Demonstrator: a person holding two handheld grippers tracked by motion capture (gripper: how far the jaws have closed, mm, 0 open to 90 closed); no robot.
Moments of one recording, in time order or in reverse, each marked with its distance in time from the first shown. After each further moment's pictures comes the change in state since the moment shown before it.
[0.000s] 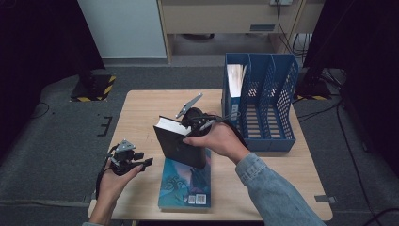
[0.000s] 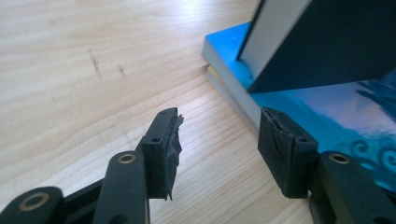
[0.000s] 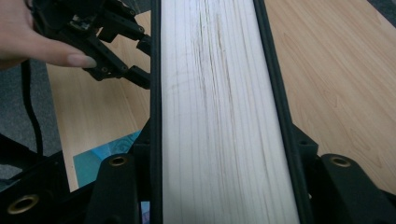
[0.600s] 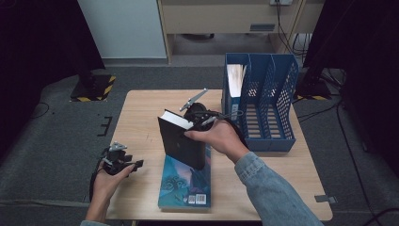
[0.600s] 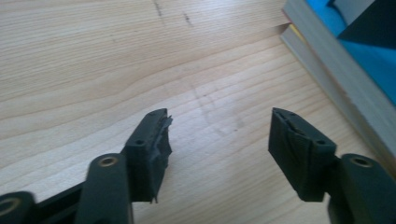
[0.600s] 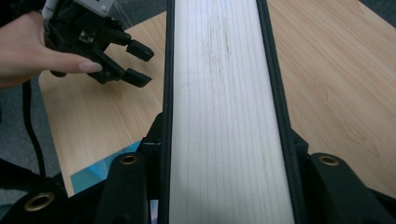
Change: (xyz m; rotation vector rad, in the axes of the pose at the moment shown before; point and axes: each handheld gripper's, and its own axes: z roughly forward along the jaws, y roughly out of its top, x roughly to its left) left arm 0.040 -0.021 0.008 0.069 0.094 -0.070; right arm -0.015 0.000 -0.001 -0.032 -0.015 0.122
